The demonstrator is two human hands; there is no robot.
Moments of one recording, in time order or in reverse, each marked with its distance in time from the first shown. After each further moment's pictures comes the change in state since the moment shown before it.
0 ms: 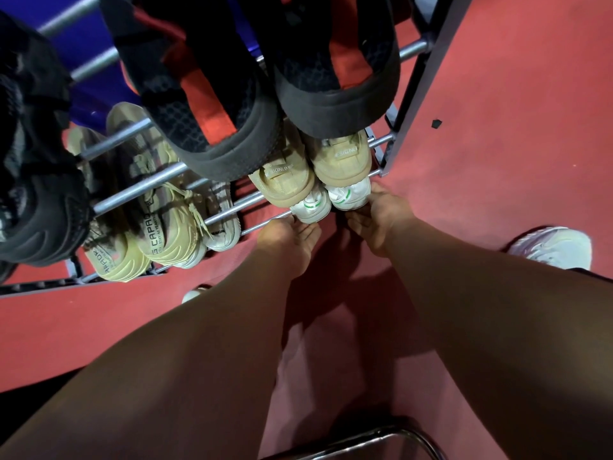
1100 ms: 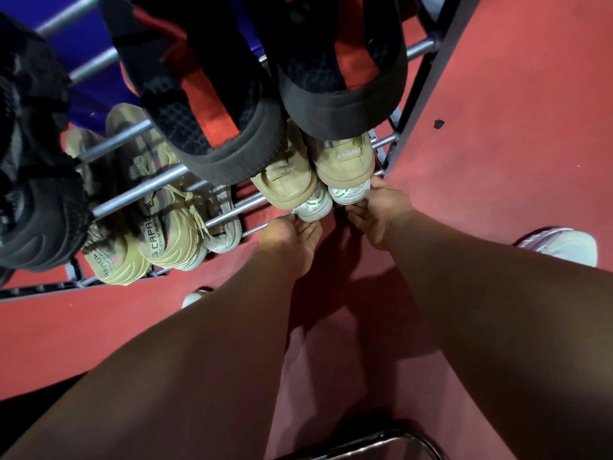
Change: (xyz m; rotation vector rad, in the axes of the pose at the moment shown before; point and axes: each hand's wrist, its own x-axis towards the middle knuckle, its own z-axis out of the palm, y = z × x) left_hand 0.000 0.002 0.004 -0.006 0.018 0.038; right_hand 0.017 -0.005 0.007 -0.064 -0.033 -0.045
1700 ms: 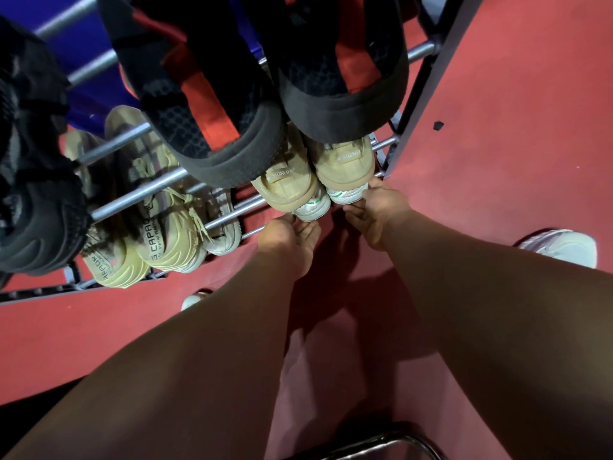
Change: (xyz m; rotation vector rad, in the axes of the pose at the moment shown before) left_hand -0.004 0.002 0.000 -0.036 -0.006 0.004; right_hand 0.007 0.000 0.007 -0.002 0.020 0.020
